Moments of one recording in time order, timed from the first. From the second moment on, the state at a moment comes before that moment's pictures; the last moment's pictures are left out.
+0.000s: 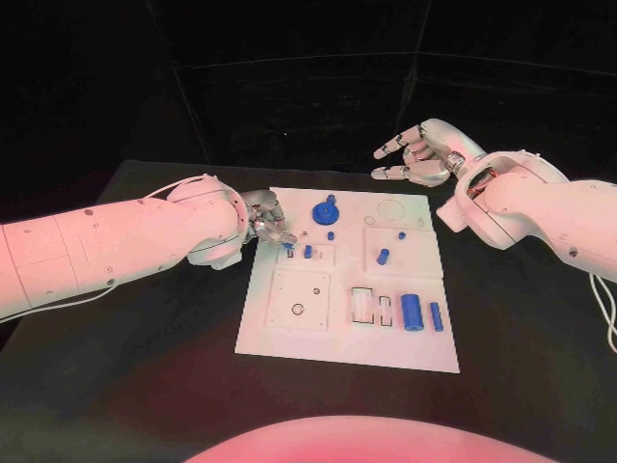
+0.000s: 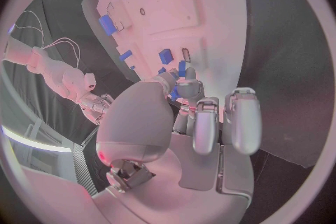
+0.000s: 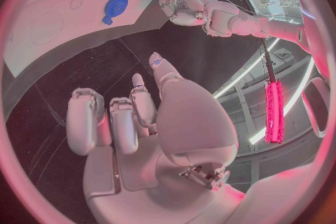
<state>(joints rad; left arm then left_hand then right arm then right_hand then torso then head) 1.30 -0.74 -0.13 1.47 -1.07 -0.08 -0.50 1.31 -0.04 0.38 0.14 0.11 0.92 0.06 0.56 0.49 1.29 -0.02 1.03 0.91 1.47 -0.07 1.57 1.31 0.05 1.47 0.04 1.43 1.31 1.31 -0.74 -0.05 1.41 -0.96 -0.41 0.05 1.33 -0.04 0.05 0.00 0.24 0.92 0.16 0.14 0.07 1.38 0.07 1.29 1.31 1.46 0.00 1.53 1.31 0.05 1.45 0.10 1.43 1.27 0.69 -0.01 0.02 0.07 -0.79</state>
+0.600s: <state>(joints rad) 1.29 -0.71 -0.13 1.43 -1.09 -0.03 -0.51 1.30 -0.05 0.40 0.12 0.10 0.92 0.06 0.56 0.50 1.29 -0.02 1.03 0.91 1.47 -0.07 1.57 1.31 0.05 1.47 0.04 1.43 1.31 1.31 -0.74 -0.05 1.41 -0.96 -0.41 0.05 1.33 -0.04 0.05 0.00 0.24 0.92 0.16 0.14 0.07 1.38 0.07 1.29 1.31 1.46 0.00 1.53 1.31 0.05 1.45 0.10 1.43 1.27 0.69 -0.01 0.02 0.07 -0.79</state>
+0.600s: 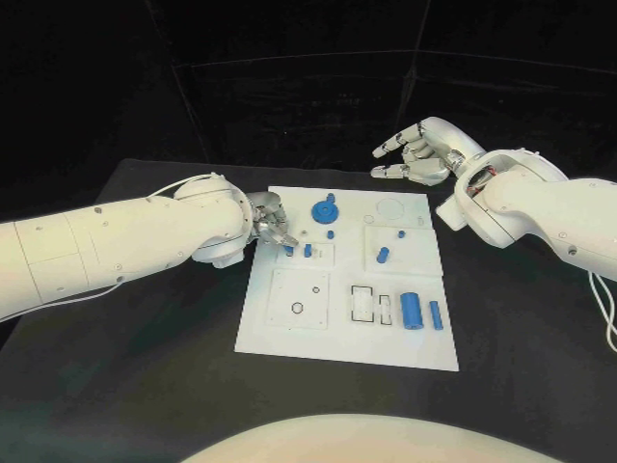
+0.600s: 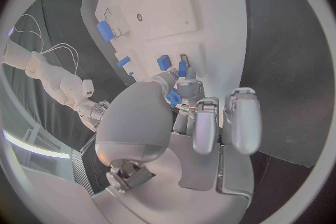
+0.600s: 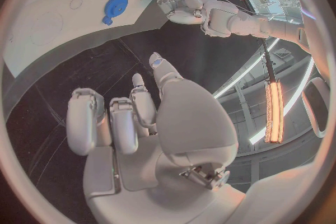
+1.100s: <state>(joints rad) 1.29 -0.71 -0.13 1.43 -1.09 -0.01 -0.52 1.30 -0.05 0.41 0.13 0.10 0.92 0.06 0.57 0.50 1.29 -0.02 1.03 0.91 1.47 -0.07 1.57 1.31 0.05 1.46 0.04 1.43 1.31 1.31 -0.74 -0.05 1.41 -0.96 -0.41 0.05 1.33 -0.04 0.05 0.00 0.24 0.92 0.16 0.14 0.07 1.38 0.07 1.29 1.31 1.46 0.00 1.53 1.31 0.05 1.45 0.10 1.43 1.27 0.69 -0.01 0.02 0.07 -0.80</state>
